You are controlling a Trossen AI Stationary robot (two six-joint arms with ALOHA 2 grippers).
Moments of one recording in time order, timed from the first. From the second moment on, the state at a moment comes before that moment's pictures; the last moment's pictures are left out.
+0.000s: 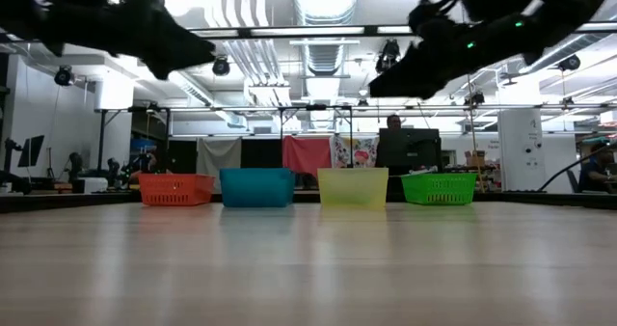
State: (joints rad) left arm 0.34 0.71 0.36 0.25 0.06 0.01; right arm -0.15 1.26 0.52 0.46 0.08 -0.07
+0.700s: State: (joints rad) left arm 0.36 0.08 0.09 0.21 0.10 0.03; right arm -0.15 0.46 0.06 0.50 0.05 0.00
